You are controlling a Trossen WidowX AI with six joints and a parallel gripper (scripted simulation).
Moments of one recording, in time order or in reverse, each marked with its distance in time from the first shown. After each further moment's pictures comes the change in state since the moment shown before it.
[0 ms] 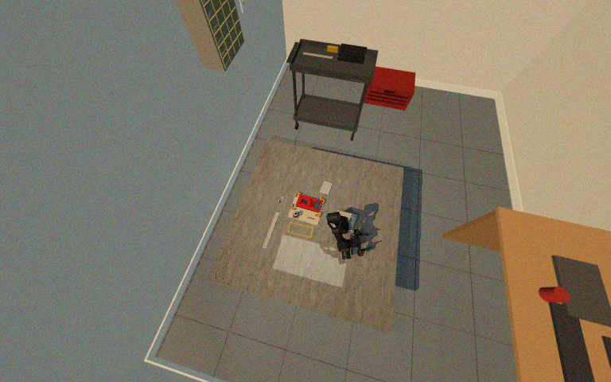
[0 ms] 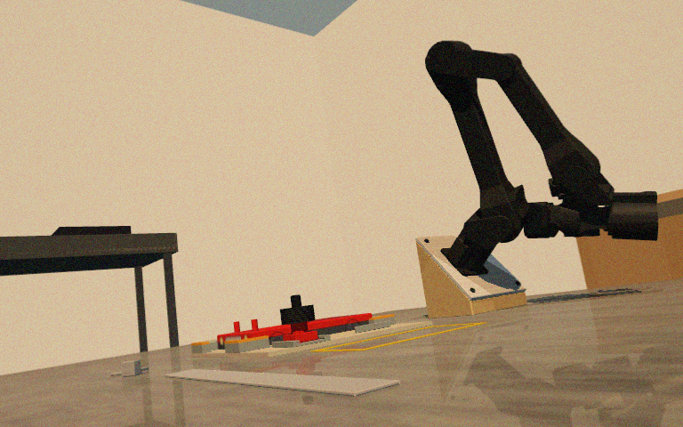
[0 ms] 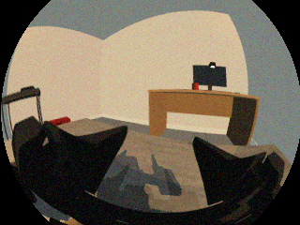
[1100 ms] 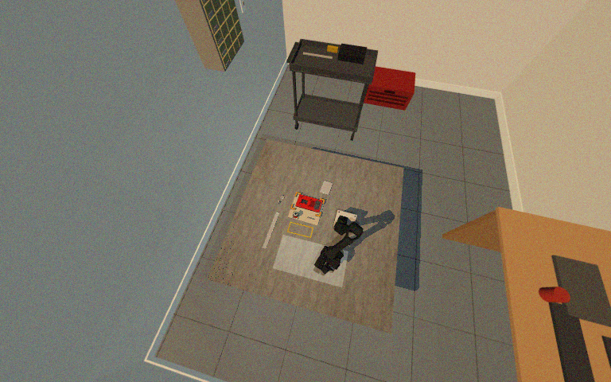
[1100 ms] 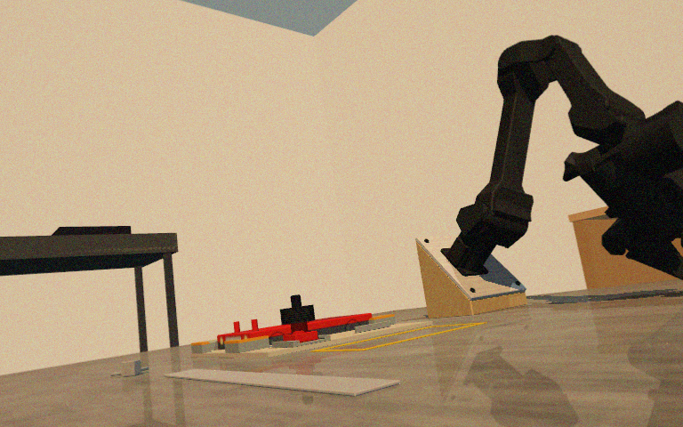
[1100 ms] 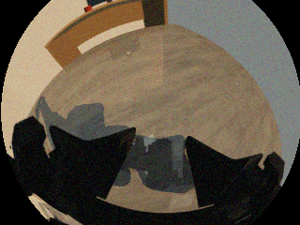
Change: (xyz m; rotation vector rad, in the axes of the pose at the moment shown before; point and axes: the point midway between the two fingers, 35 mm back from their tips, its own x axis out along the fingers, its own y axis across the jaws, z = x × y) arm -0.238 -0.135 -0.058 0.372 0.784 -0.898
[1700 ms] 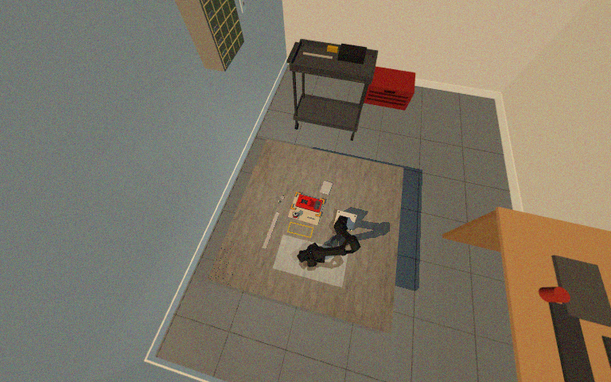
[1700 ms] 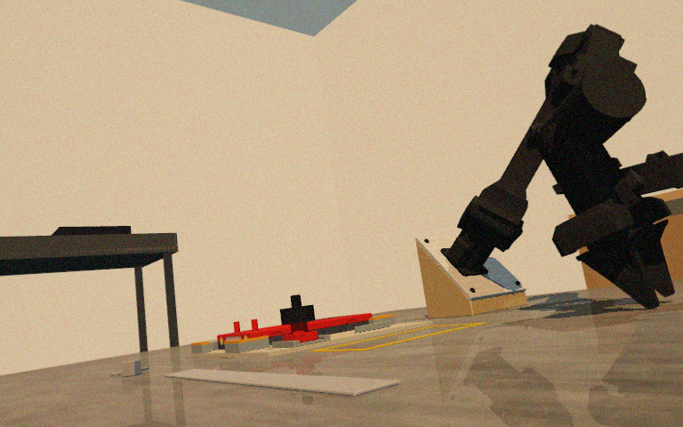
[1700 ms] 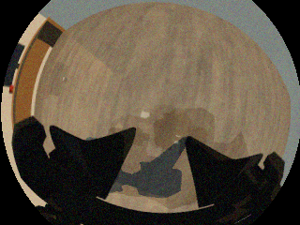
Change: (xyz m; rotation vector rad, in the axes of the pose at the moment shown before) arm -0.091 -0.093 -0.099 0.759 0.259 -0.416
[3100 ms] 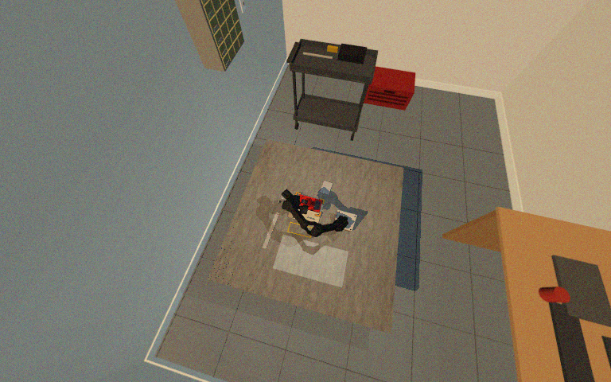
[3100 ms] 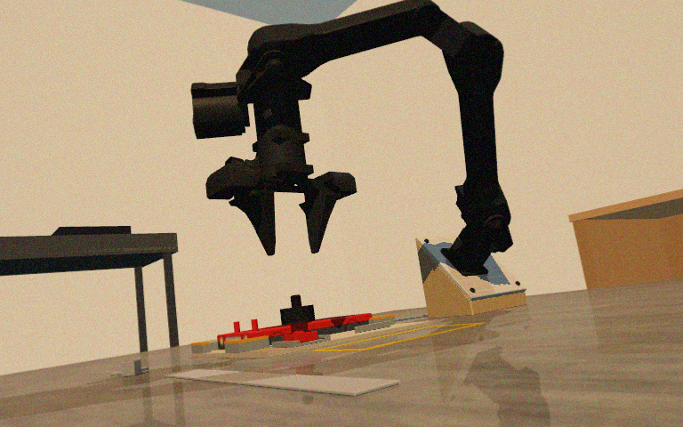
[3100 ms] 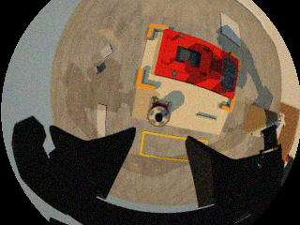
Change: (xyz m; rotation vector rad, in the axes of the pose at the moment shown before) arm -0.206 -0.162 -0.277 -3.029 0.159 0.440
